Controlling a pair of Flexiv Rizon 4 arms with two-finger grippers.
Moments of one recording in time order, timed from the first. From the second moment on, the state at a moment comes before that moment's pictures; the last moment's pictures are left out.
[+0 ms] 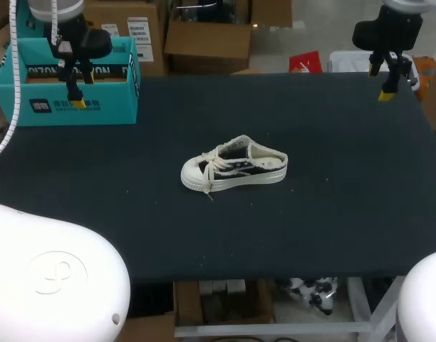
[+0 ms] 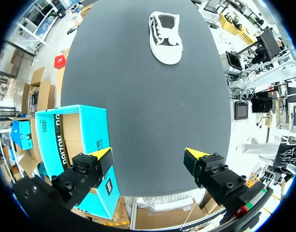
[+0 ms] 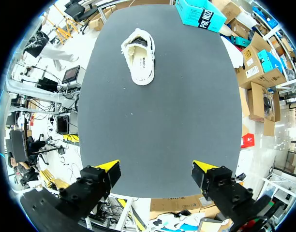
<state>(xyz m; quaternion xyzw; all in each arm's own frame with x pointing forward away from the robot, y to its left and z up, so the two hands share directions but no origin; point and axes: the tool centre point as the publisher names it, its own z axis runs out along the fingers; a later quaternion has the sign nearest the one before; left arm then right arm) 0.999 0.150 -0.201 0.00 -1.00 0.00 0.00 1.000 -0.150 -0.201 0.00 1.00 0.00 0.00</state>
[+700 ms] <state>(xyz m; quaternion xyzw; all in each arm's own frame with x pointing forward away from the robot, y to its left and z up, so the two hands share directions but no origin) 0.999 0.147 -0.200 0.01 -1.00 0.01 0.00 1.000 -0.149 -0.202 0.00 1.00 0.00 0.00</state>
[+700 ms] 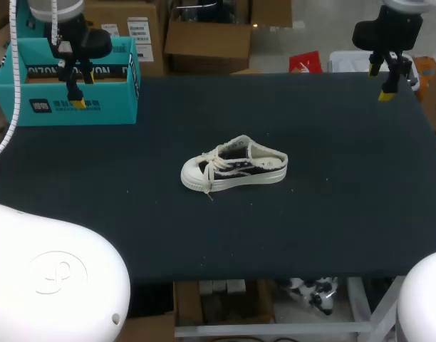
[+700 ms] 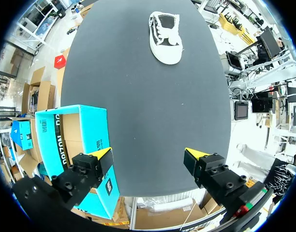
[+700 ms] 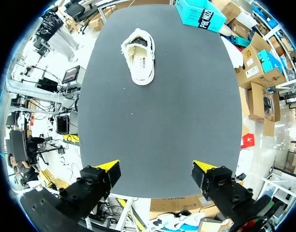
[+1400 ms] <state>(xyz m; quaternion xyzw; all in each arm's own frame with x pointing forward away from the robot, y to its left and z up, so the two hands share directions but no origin) 0.966 0.100 -0.217 0.29 -0.95 0.03 0.08 0.987 -0.052 -0.260 0.07 0.98 0.18 -0.03</state>
